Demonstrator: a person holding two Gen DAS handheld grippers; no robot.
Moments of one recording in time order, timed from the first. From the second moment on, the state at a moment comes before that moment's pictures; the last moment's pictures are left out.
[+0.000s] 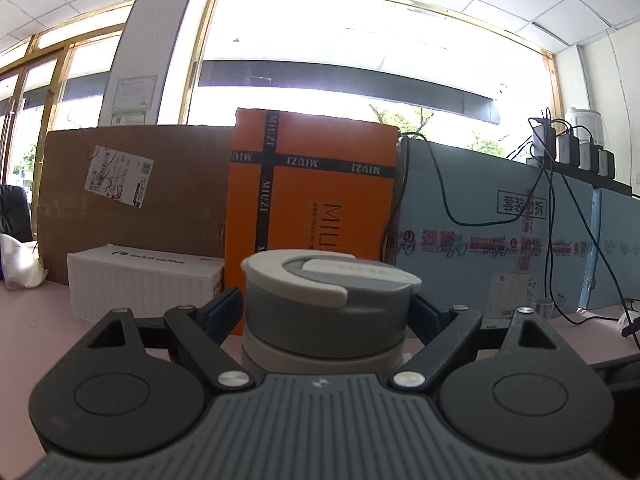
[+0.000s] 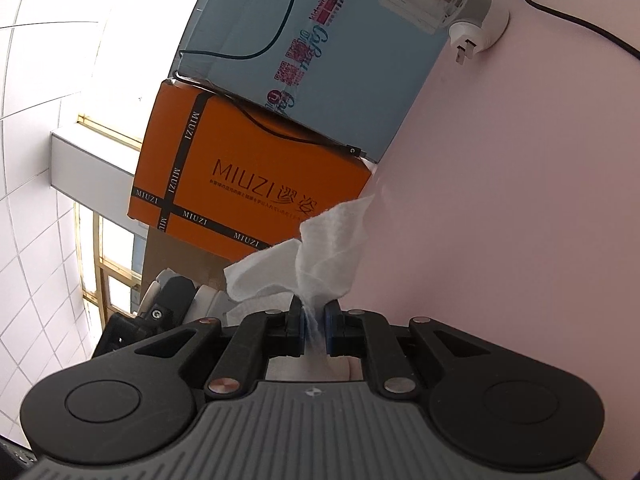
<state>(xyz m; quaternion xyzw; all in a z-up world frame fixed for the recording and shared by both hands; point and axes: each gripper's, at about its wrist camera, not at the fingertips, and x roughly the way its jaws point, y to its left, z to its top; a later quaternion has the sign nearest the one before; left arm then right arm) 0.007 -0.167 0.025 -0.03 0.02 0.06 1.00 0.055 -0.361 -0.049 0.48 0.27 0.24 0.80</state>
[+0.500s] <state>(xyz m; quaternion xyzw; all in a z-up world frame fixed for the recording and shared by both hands) 0.014 -0.117 0.035 -0.01 0.06 -0.12 0.99 0.054 -0.362 -0.049 0.49 0.26 0.25 0.79</state>
